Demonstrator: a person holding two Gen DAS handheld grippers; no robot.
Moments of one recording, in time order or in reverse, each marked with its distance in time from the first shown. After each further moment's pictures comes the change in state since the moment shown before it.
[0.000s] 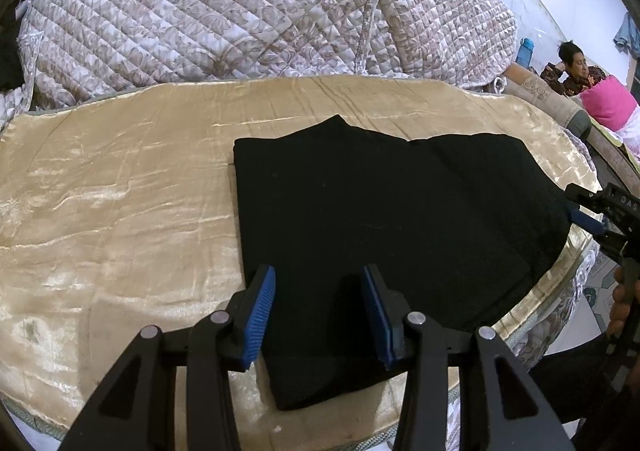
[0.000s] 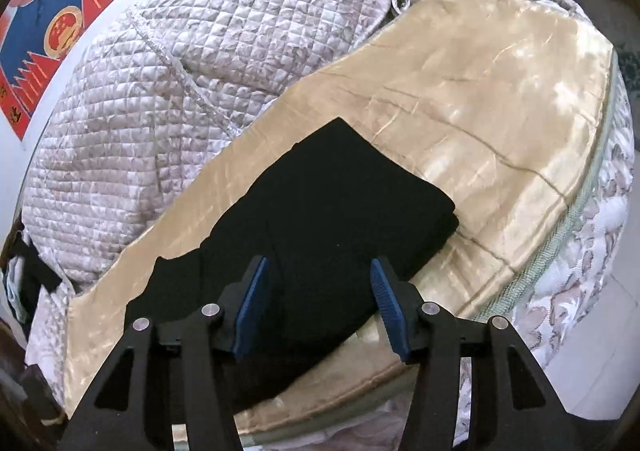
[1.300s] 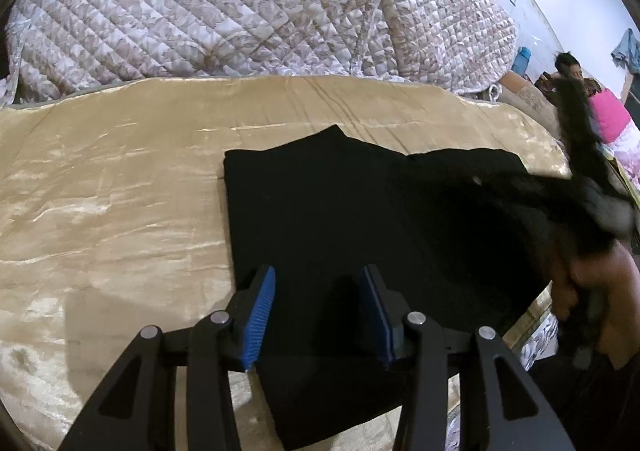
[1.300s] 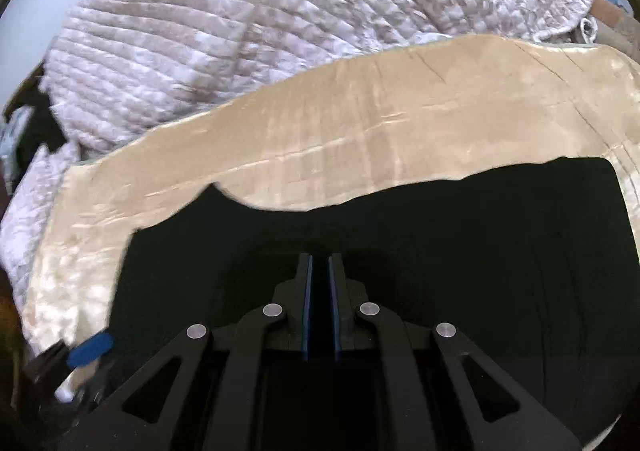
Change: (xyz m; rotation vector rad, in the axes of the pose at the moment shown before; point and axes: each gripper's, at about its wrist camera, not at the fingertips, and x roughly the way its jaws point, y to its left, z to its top) left arm 0.014 0.011 0.017 -0.034 0.025 -0.063; right arm 0.118 0.134 0.002 -0.447 0.297 0.136
